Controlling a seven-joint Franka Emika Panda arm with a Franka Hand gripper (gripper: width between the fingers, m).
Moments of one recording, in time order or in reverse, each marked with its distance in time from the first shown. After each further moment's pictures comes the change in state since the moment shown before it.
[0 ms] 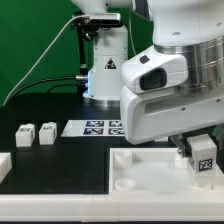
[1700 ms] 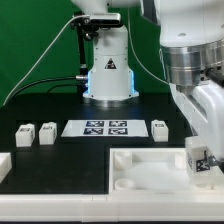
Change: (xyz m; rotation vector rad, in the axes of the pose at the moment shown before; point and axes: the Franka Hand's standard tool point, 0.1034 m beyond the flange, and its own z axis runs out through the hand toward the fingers) arm -0.003 -0.011 0.007 0.034 0.040 1.529
